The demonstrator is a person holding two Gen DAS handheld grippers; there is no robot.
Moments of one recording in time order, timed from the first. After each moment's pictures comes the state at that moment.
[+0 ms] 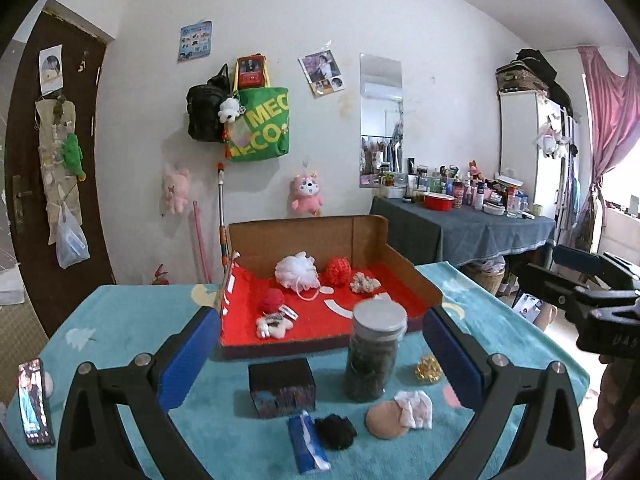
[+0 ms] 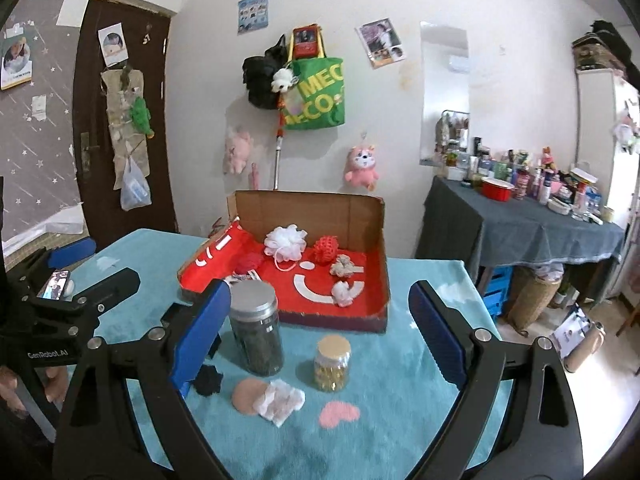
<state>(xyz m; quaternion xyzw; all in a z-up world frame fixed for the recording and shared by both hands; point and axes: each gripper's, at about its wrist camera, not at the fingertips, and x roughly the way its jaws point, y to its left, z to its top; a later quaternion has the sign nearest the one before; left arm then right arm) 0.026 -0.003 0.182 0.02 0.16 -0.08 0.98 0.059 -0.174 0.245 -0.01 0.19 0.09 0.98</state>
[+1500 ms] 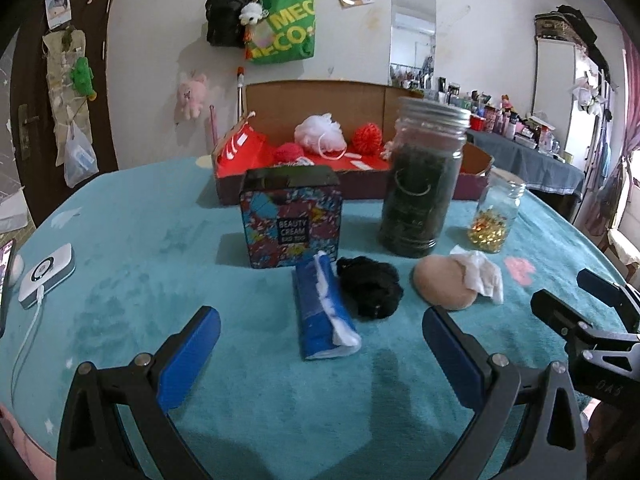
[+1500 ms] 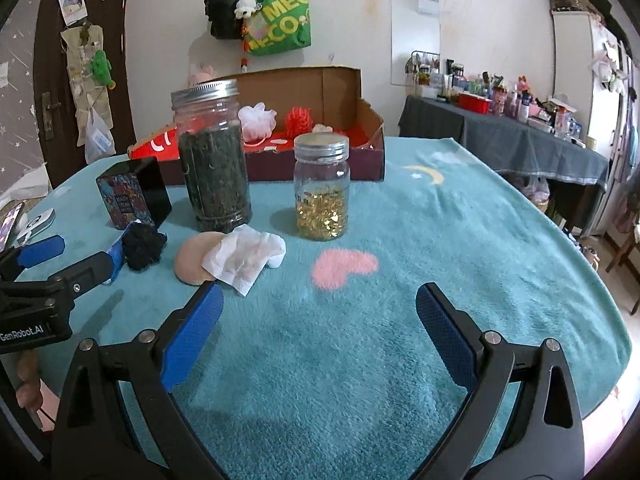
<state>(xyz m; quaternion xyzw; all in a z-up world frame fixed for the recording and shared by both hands) 0.039 0.005 0.039 0.00 0.31 -0.03 0.95 0.053 -0.164 0.080 0.01 0.29 0.03 0.96</state>
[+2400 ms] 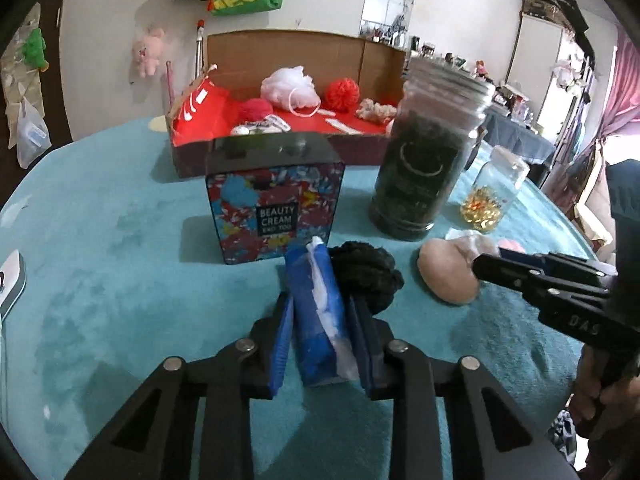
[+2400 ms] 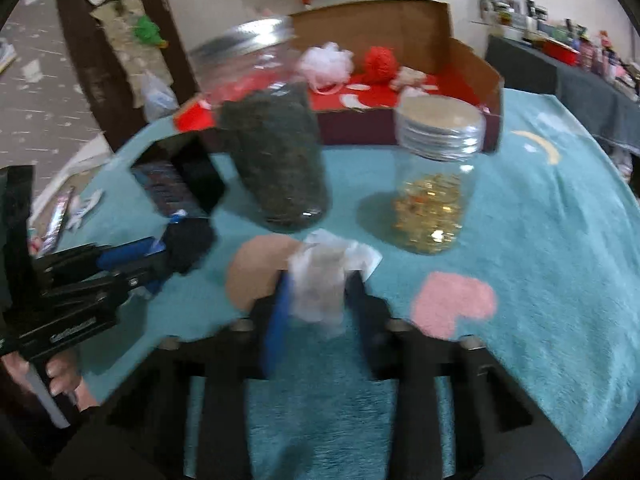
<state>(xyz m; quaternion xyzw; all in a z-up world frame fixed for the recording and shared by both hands) 0.076 0.020 0.036 -0.01 0.39 -0.12 0.91 0.123 -0.138 0.078 0.04 0.40 0.18 0.90</state>
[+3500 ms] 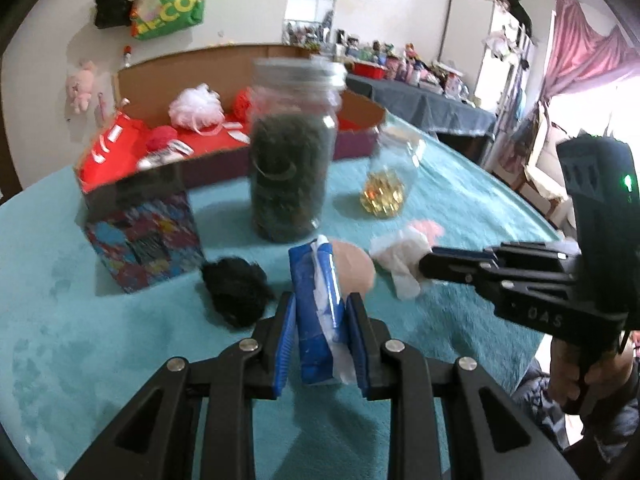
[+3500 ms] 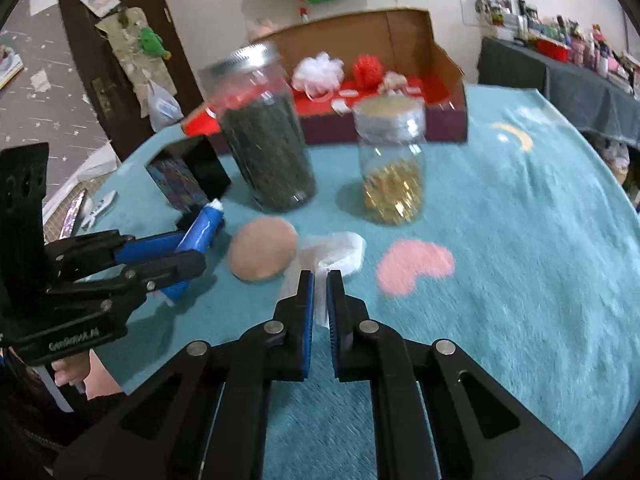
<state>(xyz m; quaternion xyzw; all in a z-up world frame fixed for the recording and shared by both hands) 0.061 -0.040 0.041 0.04 0.38 -0.23 0.89 0.098 -0.169 0.081 0.06 0.40 0.18 0.90</state>
